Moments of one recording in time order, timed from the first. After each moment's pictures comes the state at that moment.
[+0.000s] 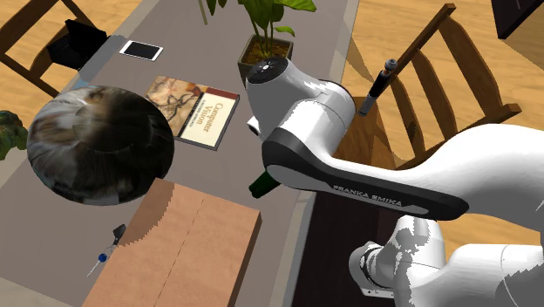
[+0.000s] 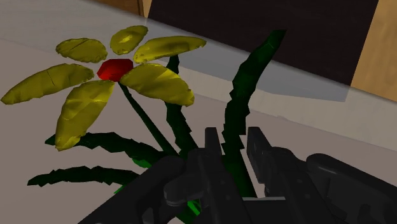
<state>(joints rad) 0.03 -0.40 -0.33 -2.17 -0.11 1.55 -0.55</state>
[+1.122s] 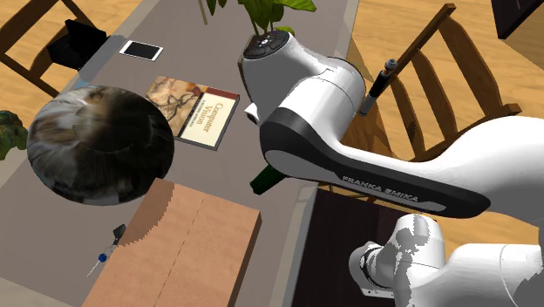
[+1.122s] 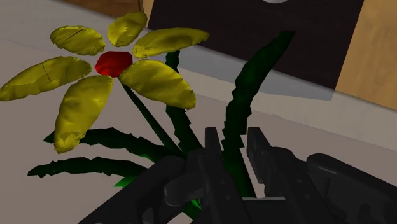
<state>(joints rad) 0.04 -0.39 -0.32 -2.05 -0.10 1.43 -0.55</state>
